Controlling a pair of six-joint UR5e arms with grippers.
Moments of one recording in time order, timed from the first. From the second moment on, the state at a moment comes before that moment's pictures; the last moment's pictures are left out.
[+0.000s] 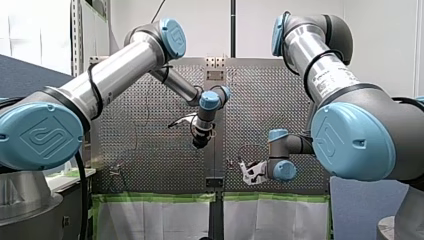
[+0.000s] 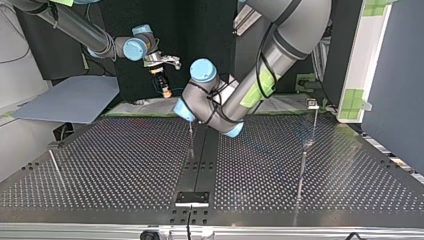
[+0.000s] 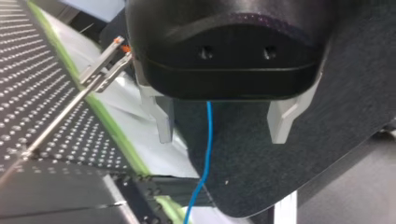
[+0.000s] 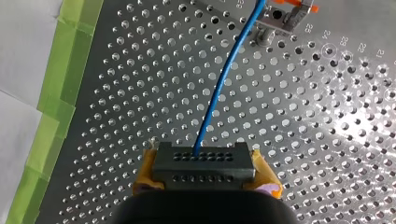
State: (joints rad) left arm -0.58 -2.45 -1.05 -3.89 -2.05 -1.41; right arm 1.97 -0.72 1.82 -0.89 1.35 1.21
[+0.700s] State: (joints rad) left arm -0.56 -2.47 -0.95 -3.92 -1.97 -1.46; right arm 1.98 -0.72 1.82 -0.89 1.35 1.20
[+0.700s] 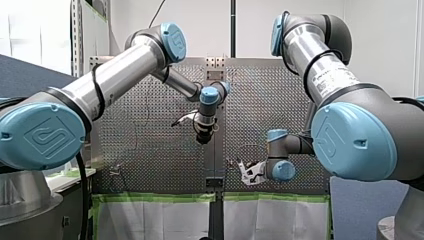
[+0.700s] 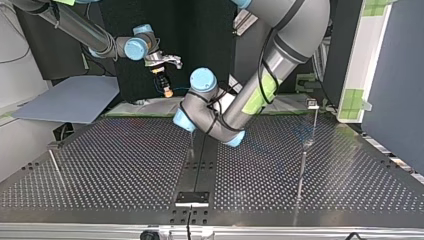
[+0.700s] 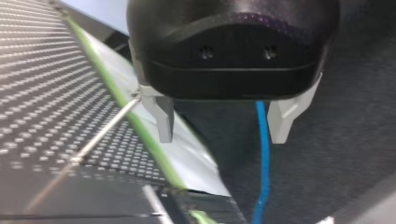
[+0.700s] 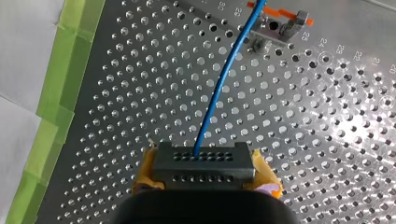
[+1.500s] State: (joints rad) left arm -0.53 -2.56 -0.90 -3.89 -1.95 -1.51; right arm 1.98 -0.72 1.82 -0.89 1.35 1.20
